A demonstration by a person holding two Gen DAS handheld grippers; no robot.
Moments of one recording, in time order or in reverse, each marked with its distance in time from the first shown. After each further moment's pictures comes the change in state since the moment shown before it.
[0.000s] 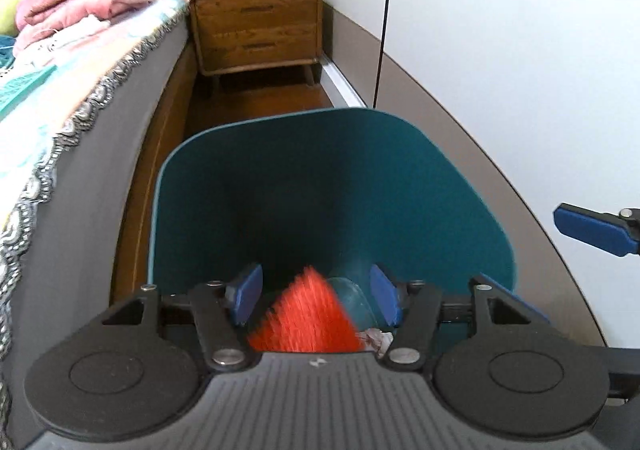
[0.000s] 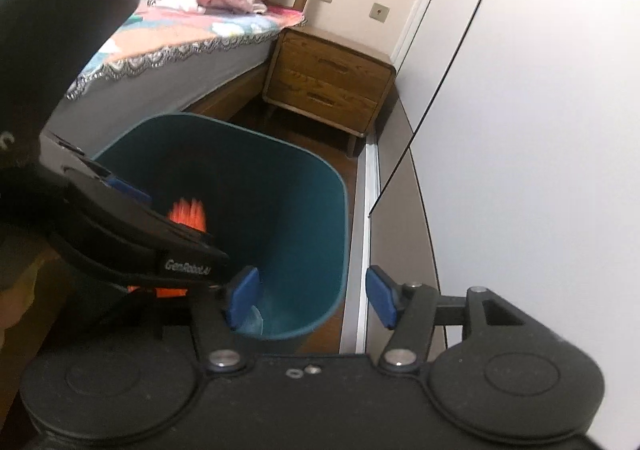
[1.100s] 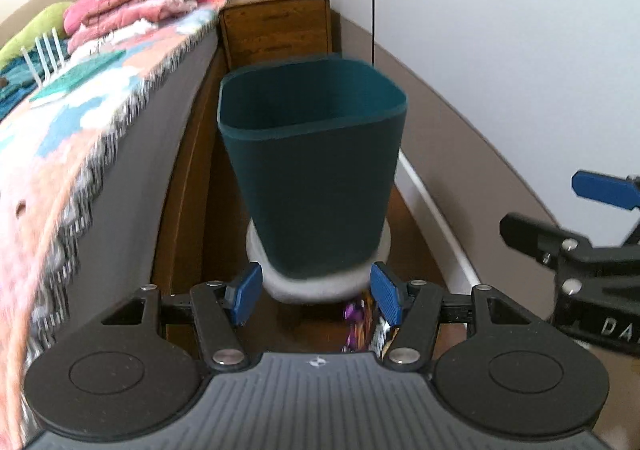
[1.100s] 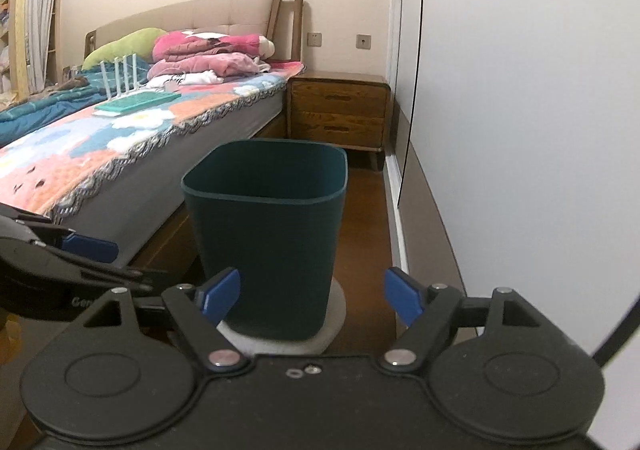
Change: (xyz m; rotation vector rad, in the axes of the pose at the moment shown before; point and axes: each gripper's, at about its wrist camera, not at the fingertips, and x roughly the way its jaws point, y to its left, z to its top) left arm -0.157 -0.037 -0.165 0.010 -0.019 0.079; right arm -0.156 -0.045 -0.128 0.231 -0.125 0.169
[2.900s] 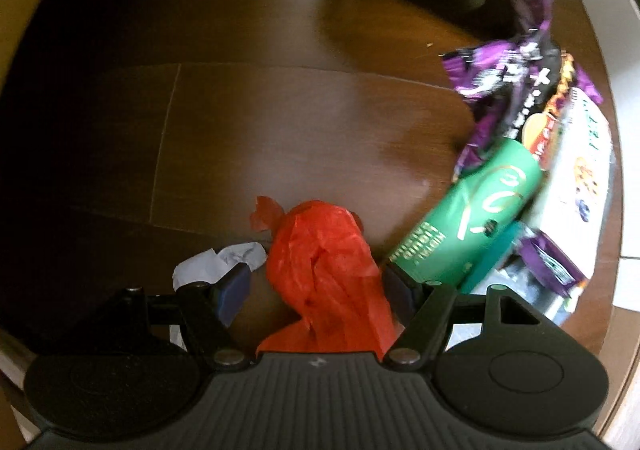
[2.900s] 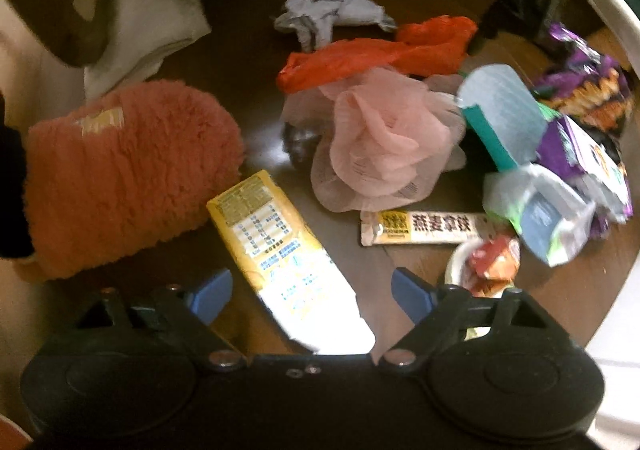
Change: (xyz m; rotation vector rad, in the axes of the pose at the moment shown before) left arm 0.301 0.045 -0.256 -0.304 0.716 0.063; right arm 0.078 0.140 -0.403 -0.820 0.718 0.526
